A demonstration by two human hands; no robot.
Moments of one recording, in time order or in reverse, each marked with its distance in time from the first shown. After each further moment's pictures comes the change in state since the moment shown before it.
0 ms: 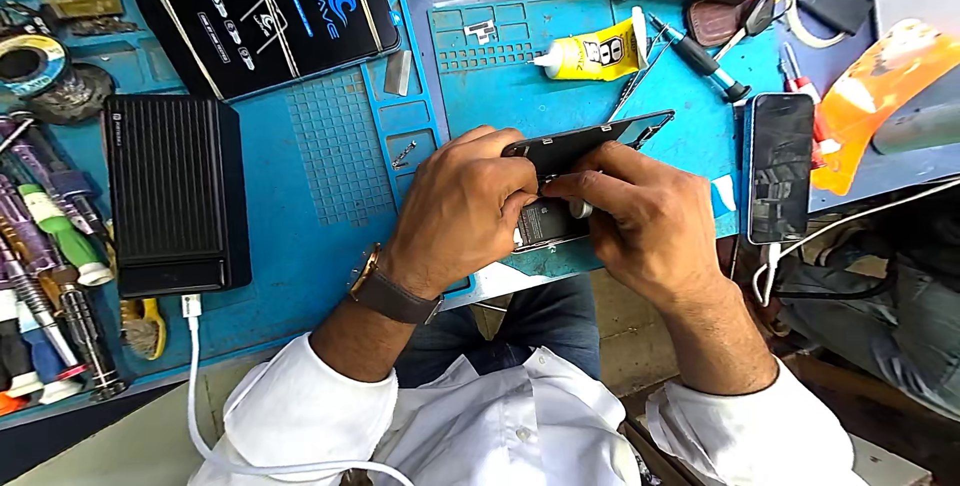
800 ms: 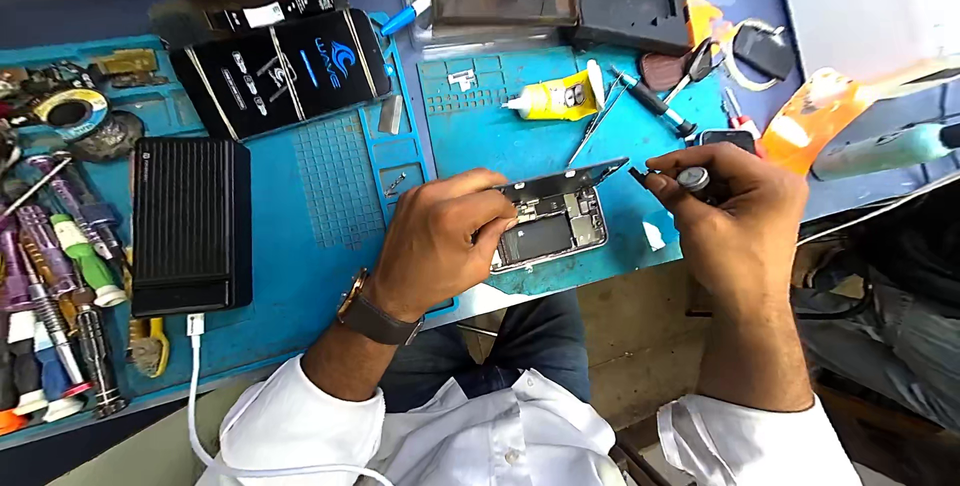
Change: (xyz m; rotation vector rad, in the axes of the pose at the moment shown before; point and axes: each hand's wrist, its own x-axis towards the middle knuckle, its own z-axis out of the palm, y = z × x) left_hand -0.006 0.007 -0.006 -0.061 0.074 0.020; right_hand -0.025 0.045 -0.048 0.232 0.244 0.558
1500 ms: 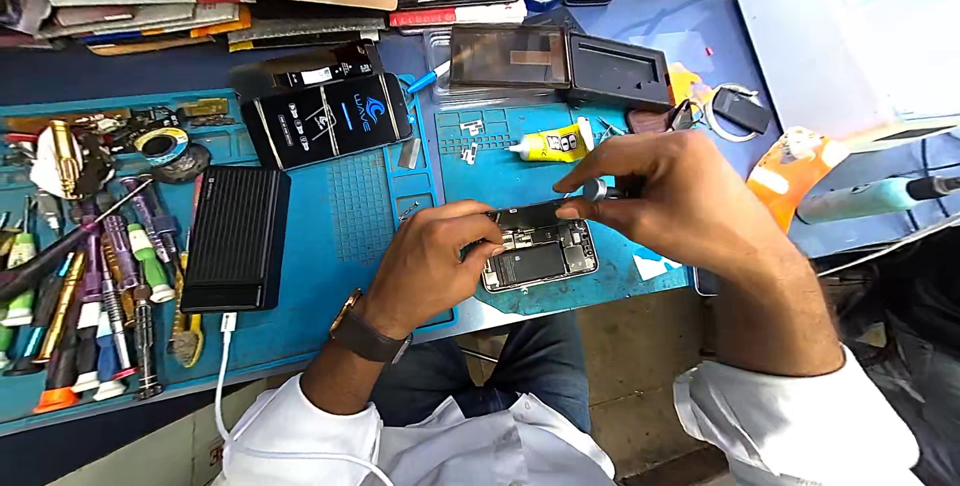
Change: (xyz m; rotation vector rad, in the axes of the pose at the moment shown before) left_hand -0.004 0.003 -0.014 -0.024 -0.045 -0.089; right_hand 0.067 -0.054 -0.002 -0.018 -0.513 -0.465
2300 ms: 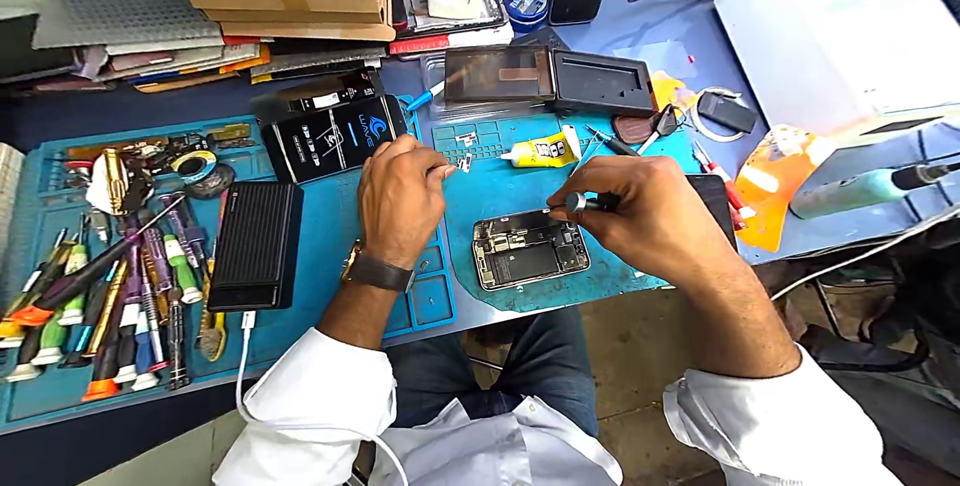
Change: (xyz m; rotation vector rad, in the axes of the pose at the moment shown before) left_hand 0.047 -0.025 -0.014 0.438 0.232 -0.310; right_hand -0.019 0.008 0.018 -0.060 0.112 0.019
